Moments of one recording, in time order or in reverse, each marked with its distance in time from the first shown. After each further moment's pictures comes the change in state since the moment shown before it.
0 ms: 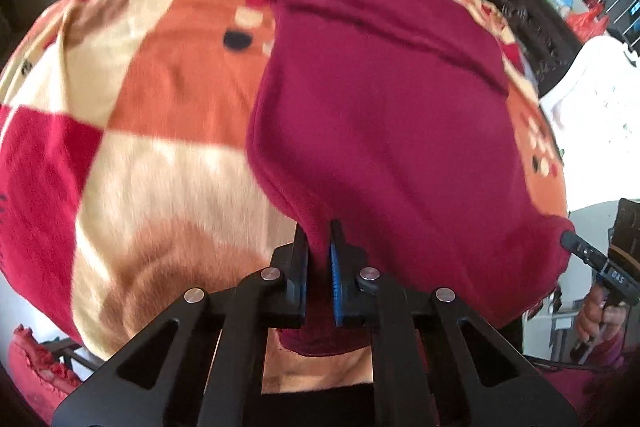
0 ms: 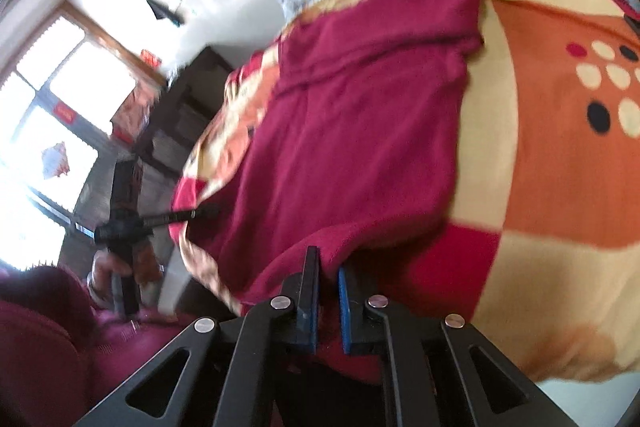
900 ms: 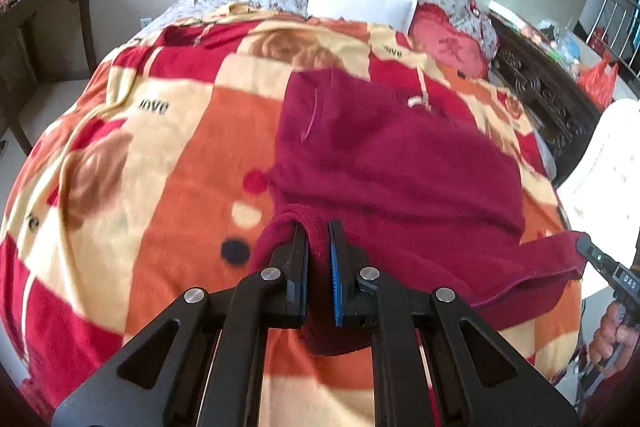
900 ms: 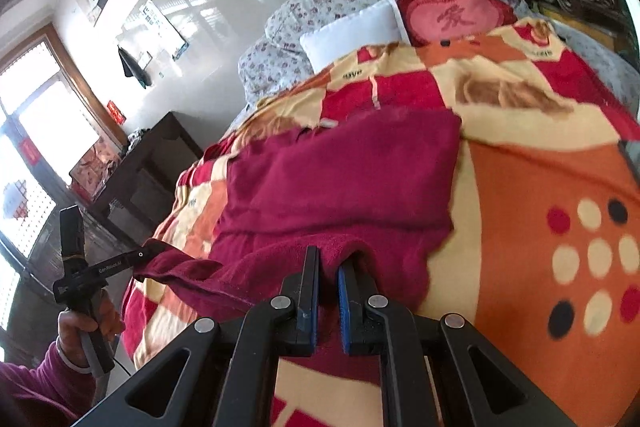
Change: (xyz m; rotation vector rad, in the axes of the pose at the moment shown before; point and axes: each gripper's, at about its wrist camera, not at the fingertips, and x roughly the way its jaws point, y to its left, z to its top) left arm -0.011 -0.012 0.127 0.000 -0.307 0.082; right arm 0.000 -0.013 0.139 -0.057 -0.241 -0.170
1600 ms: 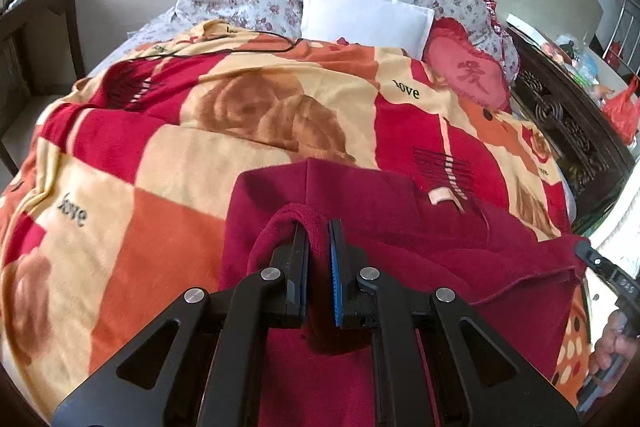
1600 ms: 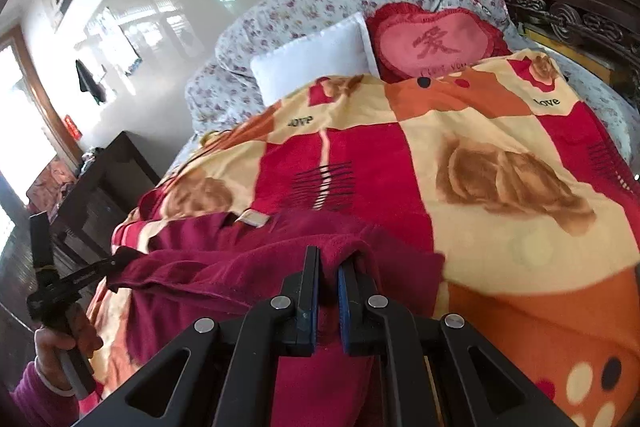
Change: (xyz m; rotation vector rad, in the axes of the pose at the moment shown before) left arm 0.125 -0.025 0.118 -0.020 -0.013 0.018; right arm 0.113 -0.060 0.128 0.028 -0.018 -0.144
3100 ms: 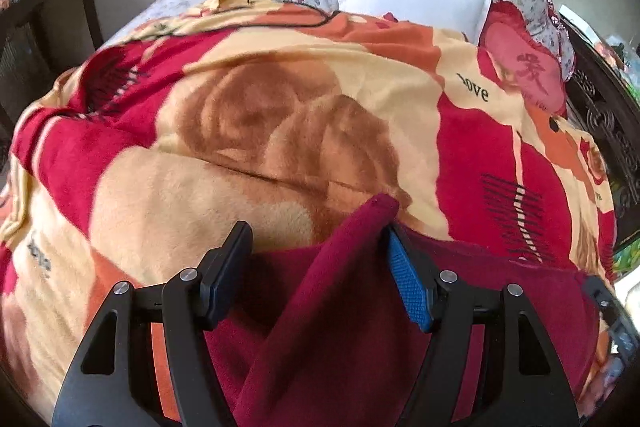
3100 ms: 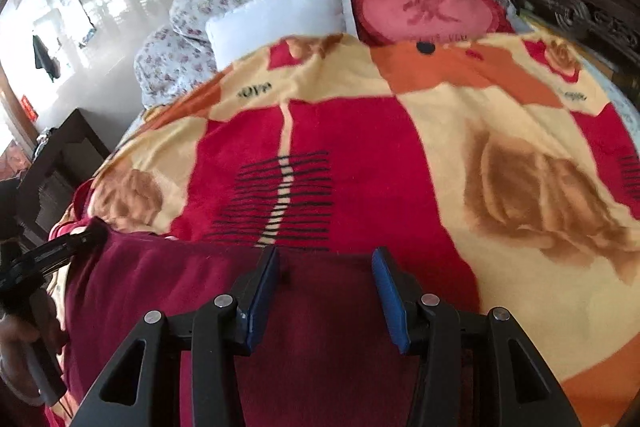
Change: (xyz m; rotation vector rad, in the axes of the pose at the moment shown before) left arm 0.089 0.004 0.047 -0.043 0.088 0.152; right arm 0.092 0.011 0.020 -0.058 0.067 -0.146
